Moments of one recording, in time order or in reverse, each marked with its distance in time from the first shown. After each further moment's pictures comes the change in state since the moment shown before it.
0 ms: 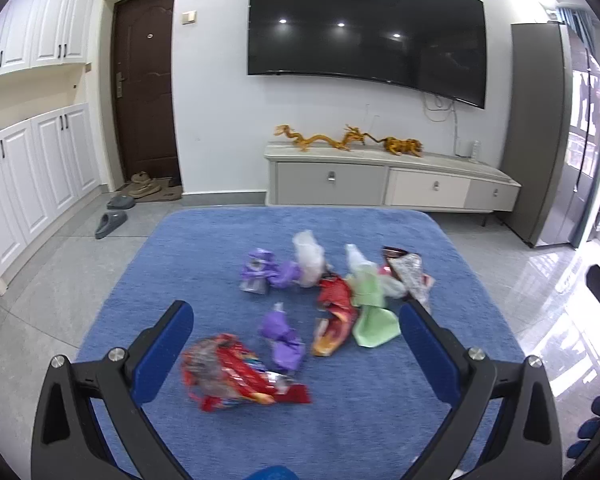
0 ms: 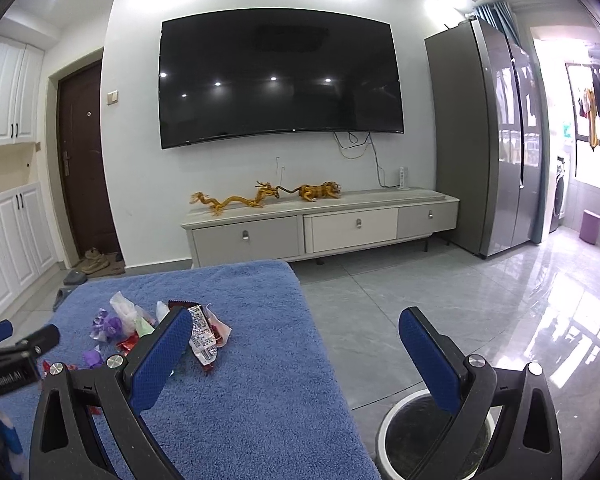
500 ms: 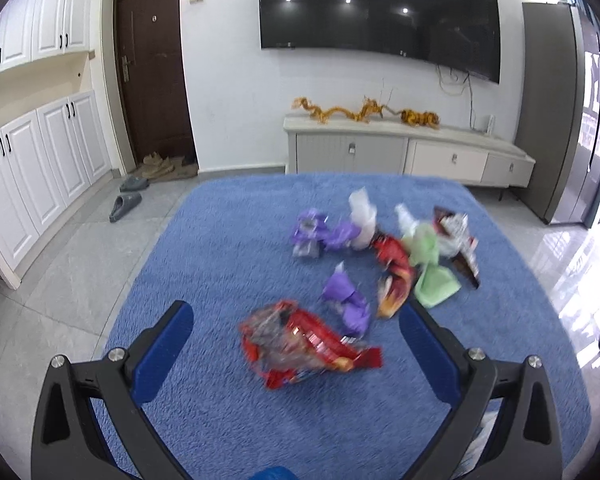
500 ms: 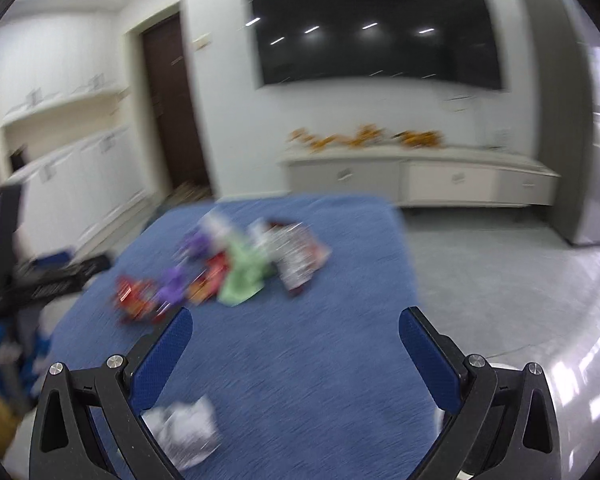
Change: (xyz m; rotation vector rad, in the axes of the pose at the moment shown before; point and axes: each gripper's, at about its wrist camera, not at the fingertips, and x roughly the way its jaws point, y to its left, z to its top) left arm 0.017 0.050 -0.025 0.031 0.112 0.038; right arm 0.001 0.024 -0.036 -0.161 0.226 0.412
